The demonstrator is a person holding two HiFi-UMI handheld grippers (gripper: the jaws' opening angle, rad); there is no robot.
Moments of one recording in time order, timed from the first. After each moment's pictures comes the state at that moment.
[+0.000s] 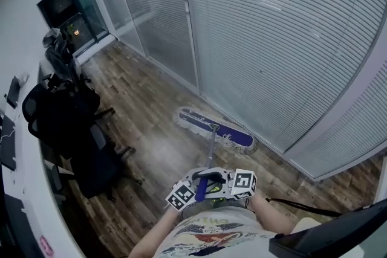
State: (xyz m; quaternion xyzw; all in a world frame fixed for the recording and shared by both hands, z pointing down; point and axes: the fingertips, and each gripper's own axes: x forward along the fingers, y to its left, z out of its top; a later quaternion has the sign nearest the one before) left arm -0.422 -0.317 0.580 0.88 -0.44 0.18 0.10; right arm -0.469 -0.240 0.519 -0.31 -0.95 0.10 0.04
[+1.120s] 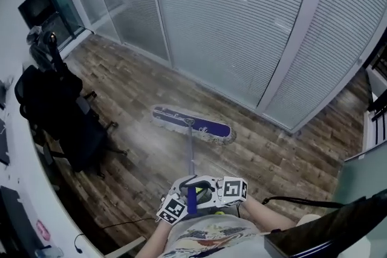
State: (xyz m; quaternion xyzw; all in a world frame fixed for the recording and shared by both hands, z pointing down) left arm -0.178 0.049 0.595 0.87 -0.44 0.21 0.09; right arm -0.223 0.126 0.533 -0.29 -0.95 0.11 0.06
